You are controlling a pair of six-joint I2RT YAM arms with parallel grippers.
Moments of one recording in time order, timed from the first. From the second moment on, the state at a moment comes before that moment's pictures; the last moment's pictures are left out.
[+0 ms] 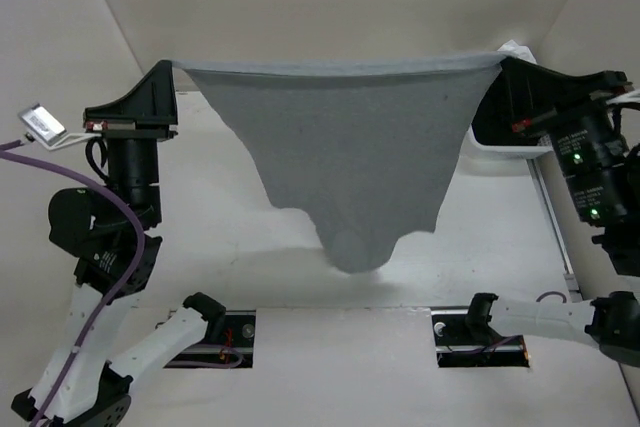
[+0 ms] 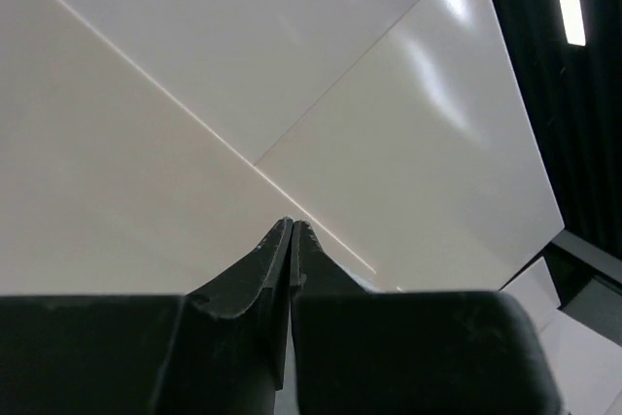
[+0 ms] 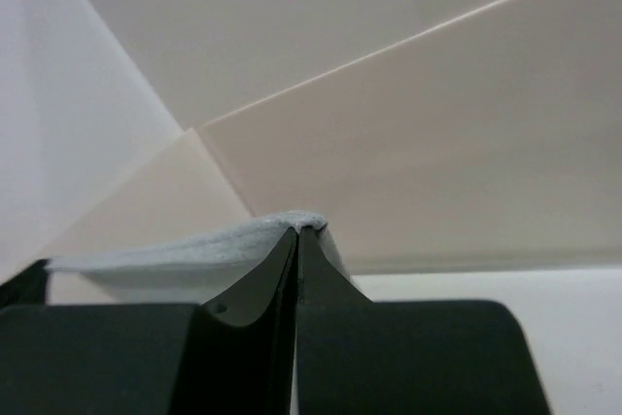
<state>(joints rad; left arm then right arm) -0.52 0.73 1.27 0.11 -0.44 -0.69 1.13 0.96 1.81 -0.31 0.76 0.15</state>
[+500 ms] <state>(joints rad) -0.23 1.36 1.37 0.11 -0.34 -0.73 0.38 1.58 1.94 -0.37 0.12 0.35</state>
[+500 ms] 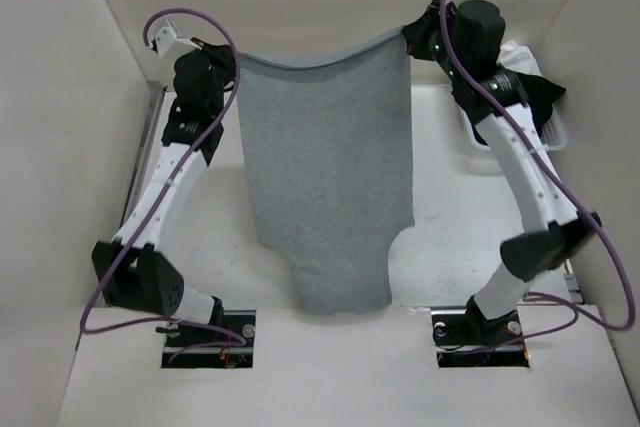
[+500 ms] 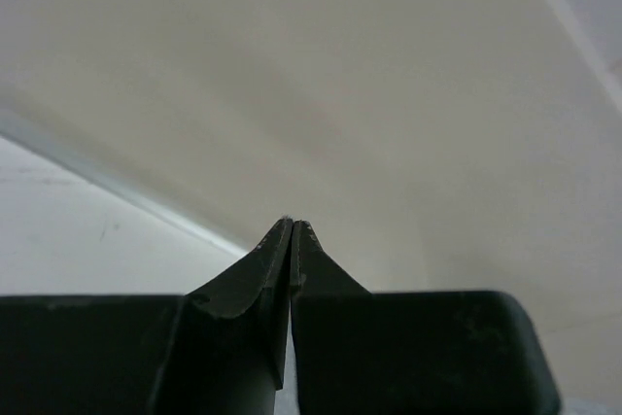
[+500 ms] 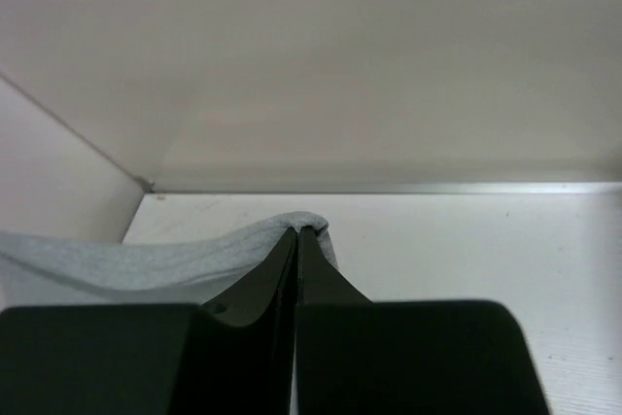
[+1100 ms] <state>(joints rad) -0.21 1.25 1.56 0.11 -0.24 -0.73 0.35 1.50 2.18 -0.44 0.03 0.38</state>
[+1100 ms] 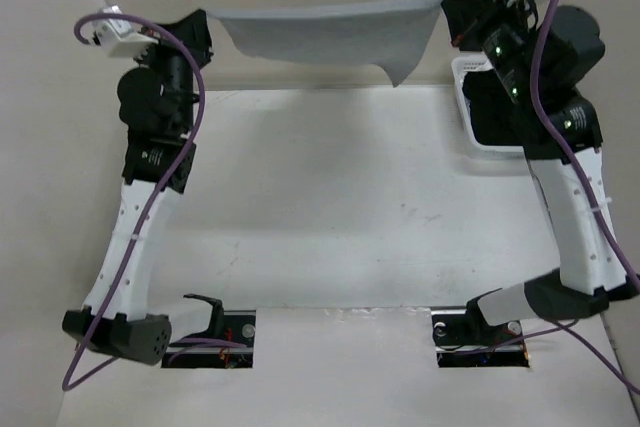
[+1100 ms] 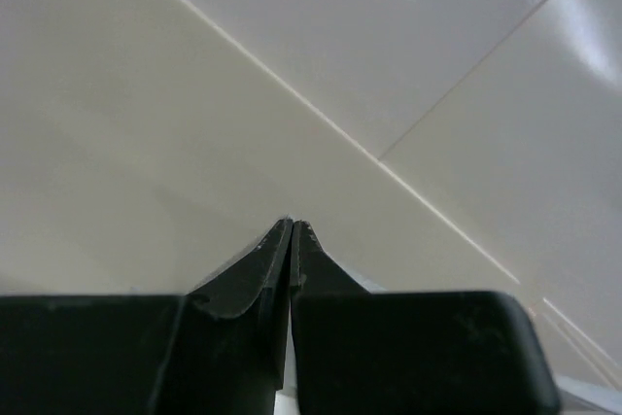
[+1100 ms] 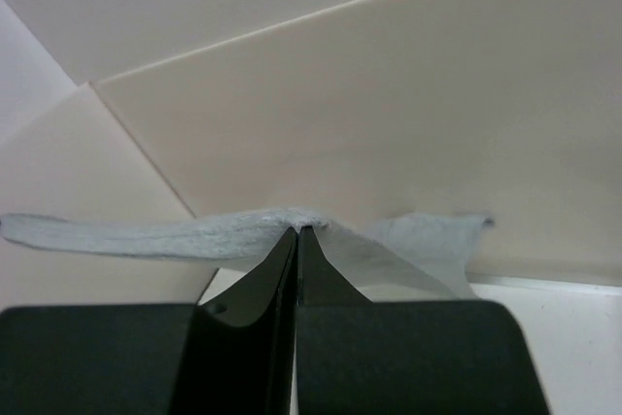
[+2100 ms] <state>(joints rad) -0.44 0.47 0.51 -0.38 -0.39 -0.95 0.93 0.61 0.45 -0.35 0.28 0.90</state>
